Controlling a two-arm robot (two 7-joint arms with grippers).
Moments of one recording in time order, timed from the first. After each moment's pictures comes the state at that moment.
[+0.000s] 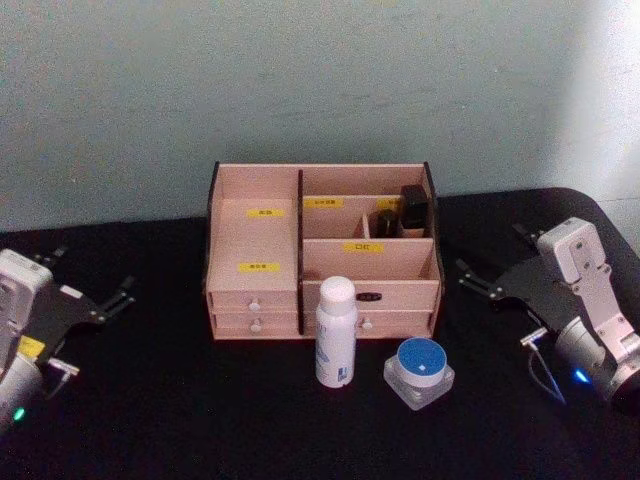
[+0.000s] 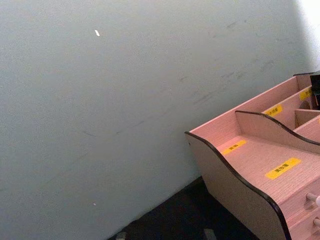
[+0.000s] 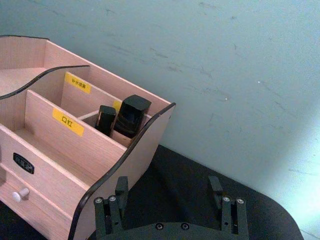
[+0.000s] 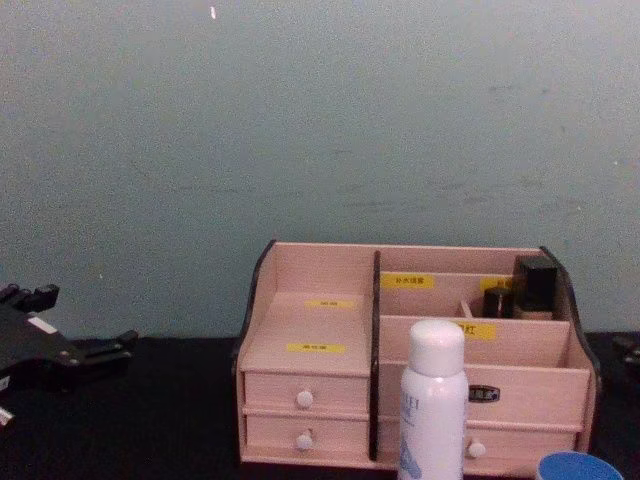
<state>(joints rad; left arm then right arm) -0.20 0.60 0.45 -1.41 -0.25 -0.12 0.03 0.20 0.60 -0.45 -1.41 0.25 -0.12 -0.03</state>
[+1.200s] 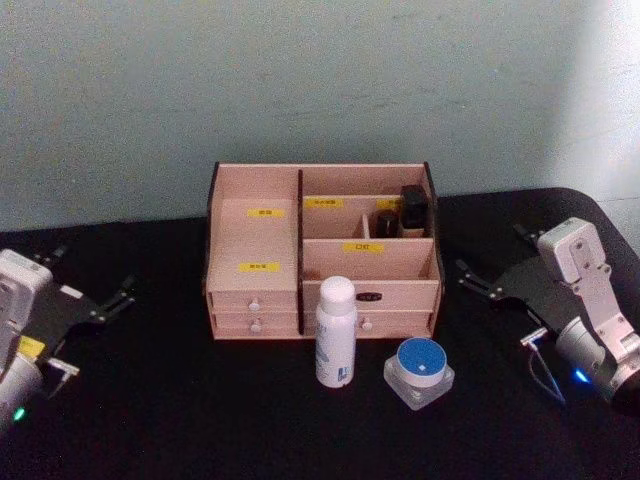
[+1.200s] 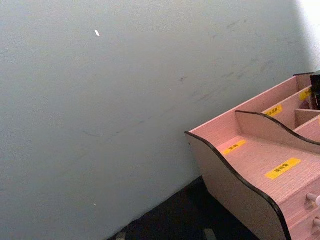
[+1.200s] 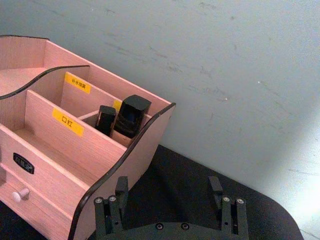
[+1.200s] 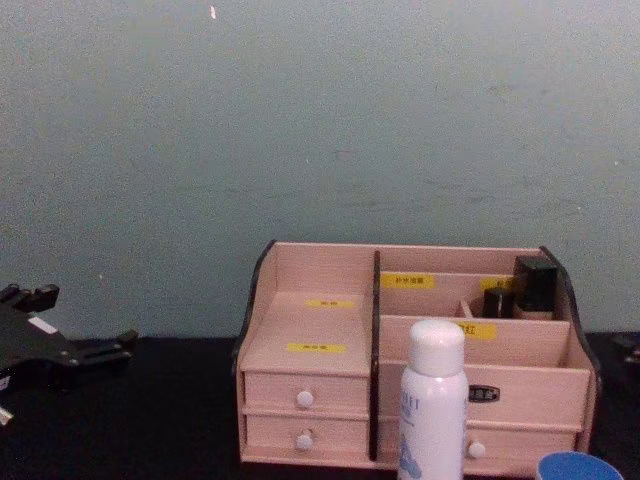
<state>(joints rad) -0.20 0.60 0.45 -1.41 -0.25 -0.12 0.03 0.20 0.60 -0.45 -1.41 0.25 -0.12 -0.03</state>
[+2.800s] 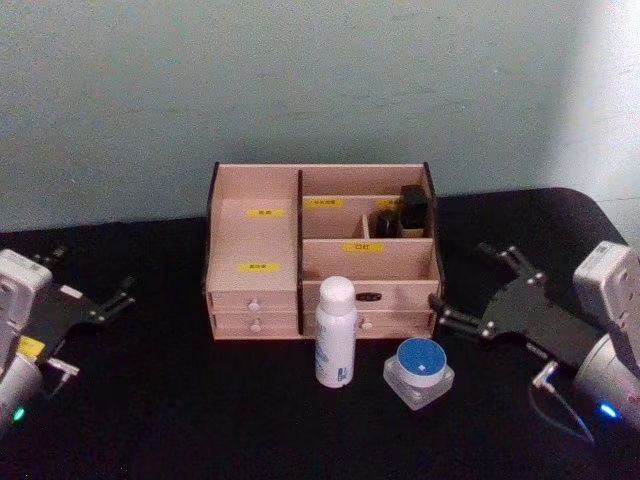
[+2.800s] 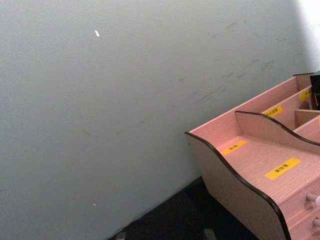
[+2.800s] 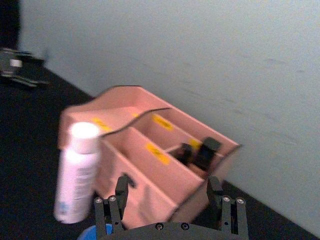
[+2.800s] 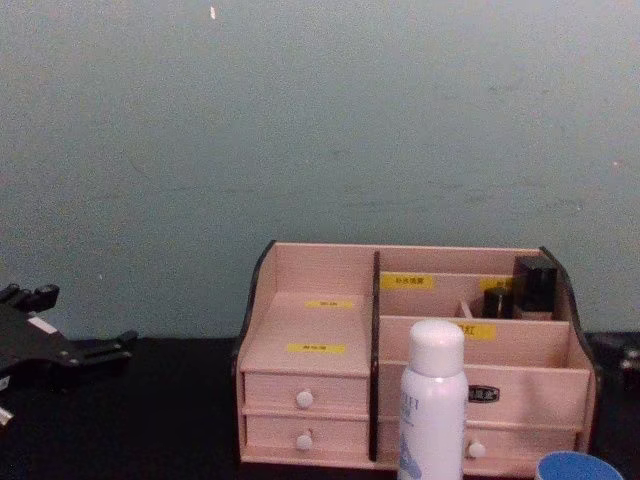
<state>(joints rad) -0.20 0.60 0.45 -1.41 -0.25 -0.12 0.03 0.05 0.70 -0.37 -1.62 0.35 -0.20 0.23</state>
